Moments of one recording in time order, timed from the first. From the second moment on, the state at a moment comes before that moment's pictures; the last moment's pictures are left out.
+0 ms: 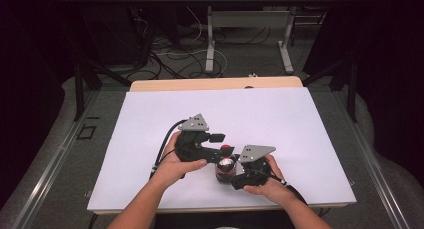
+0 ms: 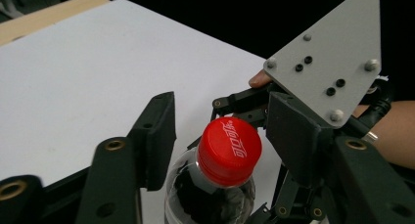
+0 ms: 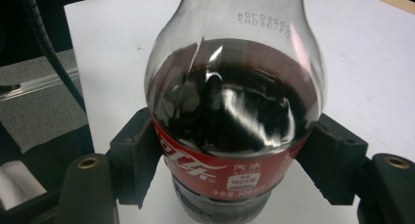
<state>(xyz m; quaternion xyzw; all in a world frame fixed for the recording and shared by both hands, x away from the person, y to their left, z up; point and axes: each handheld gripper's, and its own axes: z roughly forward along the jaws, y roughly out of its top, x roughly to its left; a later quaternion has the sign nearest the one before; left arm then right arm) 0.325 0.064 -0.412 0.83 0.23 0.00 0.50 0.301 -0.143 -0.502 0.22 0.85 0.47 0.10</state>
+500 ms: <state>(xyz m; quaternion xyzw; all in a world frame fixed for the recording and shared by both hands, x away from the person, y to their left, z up) 0.324 0.060 -0.417 0.85 0.21 -0.01 0.49 0.299 -0.140 -0.503 0.21 0.85 0.48 0.08</state>
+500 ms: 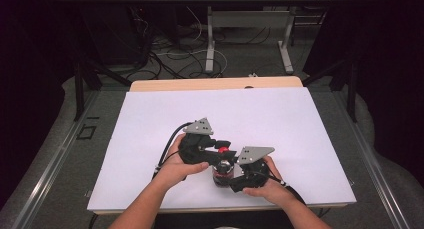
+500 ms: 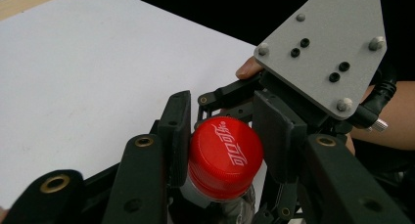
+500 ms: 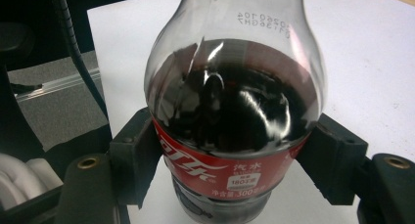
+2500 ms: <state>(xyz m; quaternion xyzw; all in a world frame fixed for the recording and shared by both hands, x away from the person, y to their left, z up) 0.308 0.063 -0.410 0.82 0.23 0.05 0.52 0.291 -0.135 -0.490 0.23 0.83 0.49 0.10</state>
